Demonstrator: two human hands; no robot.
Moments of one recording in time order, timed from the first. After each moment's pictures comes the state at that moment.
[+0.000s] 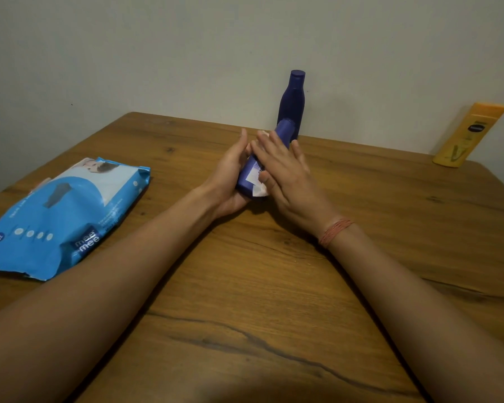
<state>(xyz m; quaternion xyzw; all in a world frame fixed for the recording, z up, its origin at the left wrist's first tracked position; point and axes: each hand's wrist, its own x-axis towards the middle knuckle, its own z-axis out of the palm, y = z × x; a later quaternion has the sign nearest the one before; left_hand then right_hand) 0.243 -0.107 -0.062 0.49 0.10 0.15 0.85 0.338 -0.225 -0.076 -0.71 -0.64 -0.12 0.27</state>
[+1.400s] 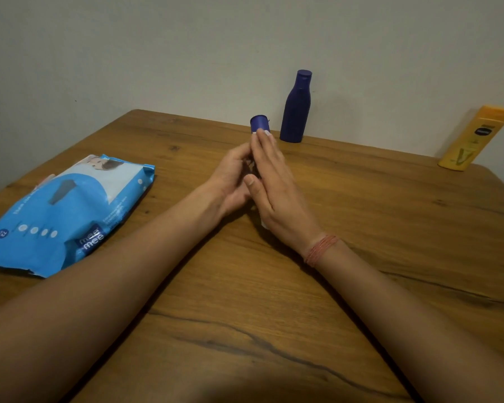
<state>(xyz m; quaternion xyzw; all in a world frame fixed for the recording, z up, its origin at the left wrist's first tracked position) 0.243 -0.107 -0.060 0.36 0.13 0.20 0.90 0.290 -0.222 -0.072 -0.71 -0.59 -0.02 0.39</state>
